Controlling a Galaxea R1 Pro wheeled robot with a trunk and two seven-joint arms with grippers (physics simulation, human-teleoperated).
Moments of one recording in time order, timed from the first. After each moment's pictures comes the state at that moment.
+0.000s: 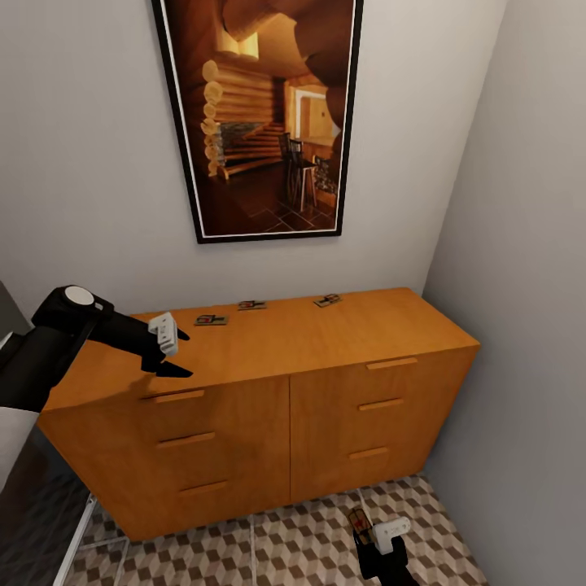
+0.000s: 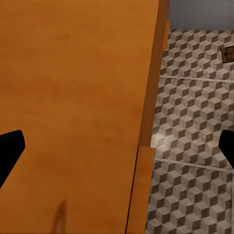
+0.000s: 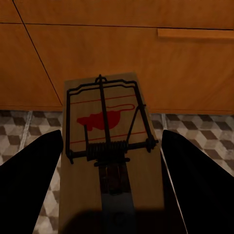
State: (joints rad) left arm -1.01 0.46 -0.25 -1.28 -0.44 0.54 -1.54; right arm -0.48 0.05 0.18 -0.01 0.02 -0.56 0.01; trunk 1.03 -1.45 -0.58
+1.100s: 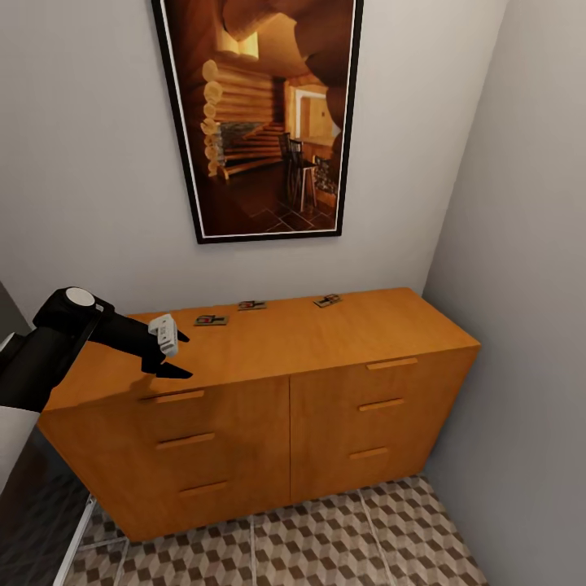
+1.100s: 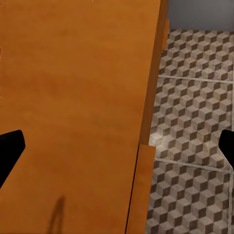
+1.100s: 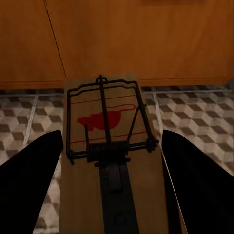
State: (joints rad) left arm -1.01 0.46 -0.25 -1.26 -0.44 0.54 -1.54; right arm -0.12 0.01 0.18 -0.02 0.02 -1.04 -0.04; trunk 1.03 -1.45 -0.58
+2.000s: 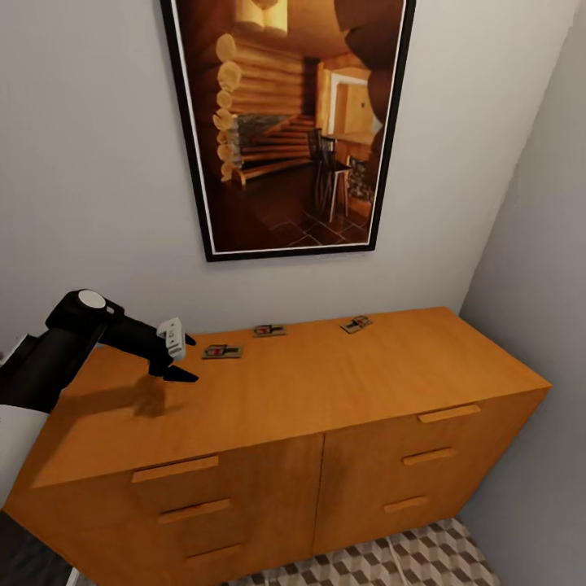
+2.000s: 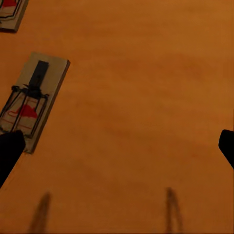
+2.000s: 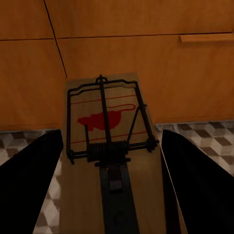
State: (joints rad) left arm -1.01 0.43 -0.28 -1.25 -0.44 0.54 -1.53; right arm -0.12 0.02 0.18 -0.02 0.02 -1.04 -0.06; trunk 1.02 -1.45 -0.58
